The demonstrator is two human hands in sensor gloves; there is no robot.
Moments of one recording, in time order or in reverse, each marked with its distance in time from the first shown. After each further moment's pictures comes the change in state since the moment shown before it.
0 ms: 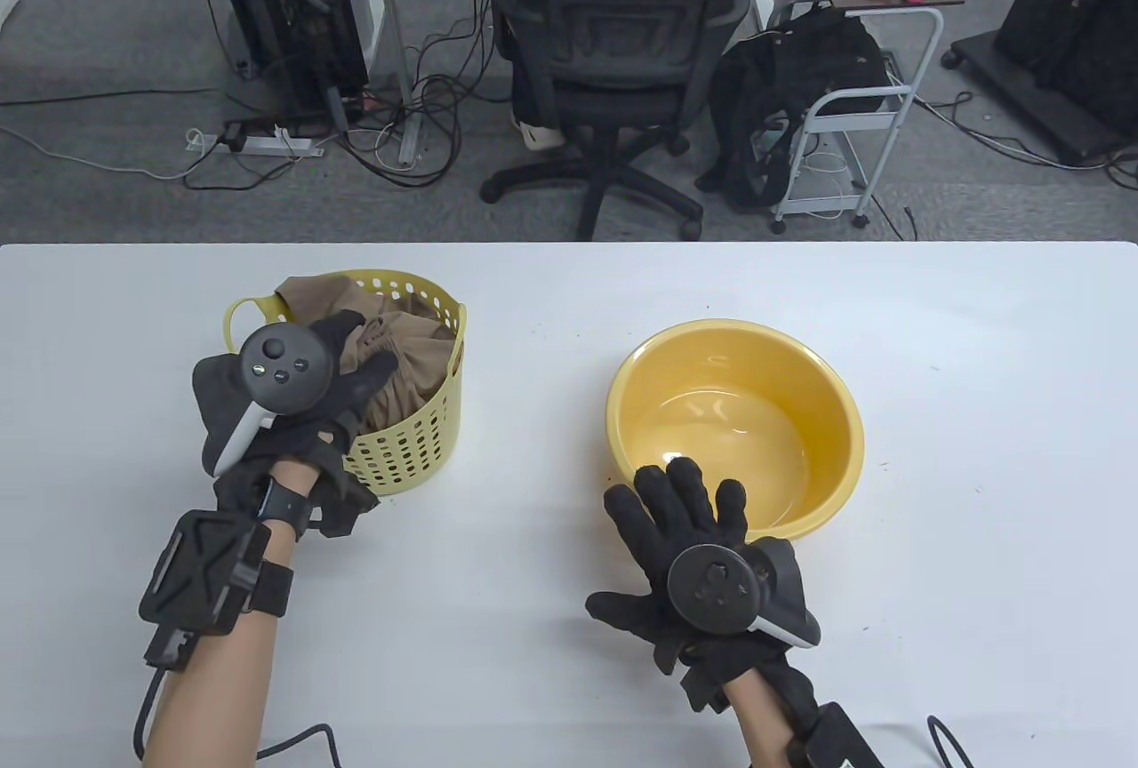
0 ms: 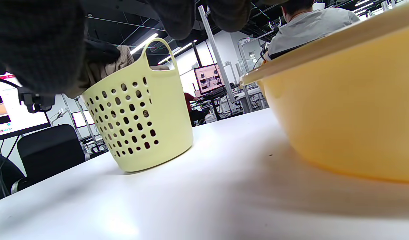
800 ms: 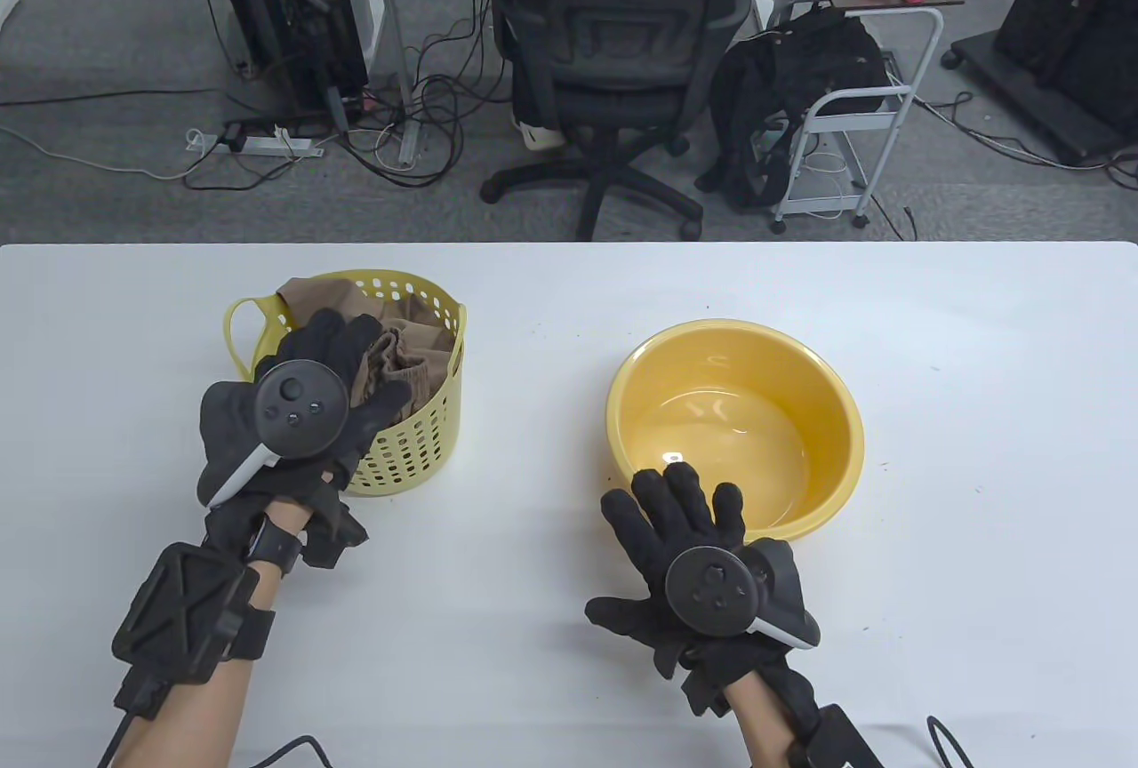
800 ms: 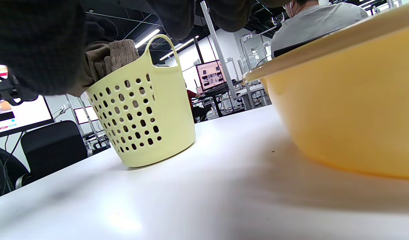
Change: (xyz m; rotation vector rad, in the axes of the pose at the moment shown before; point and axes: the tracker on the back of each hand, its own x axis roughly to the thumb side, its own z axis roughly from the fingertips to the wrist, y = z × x) left_hand 0.028 0.016 0.041 0.078 -0.199 -0.093; right_hand 0.002 0.000 0.001 0.018 -0.012 0.002
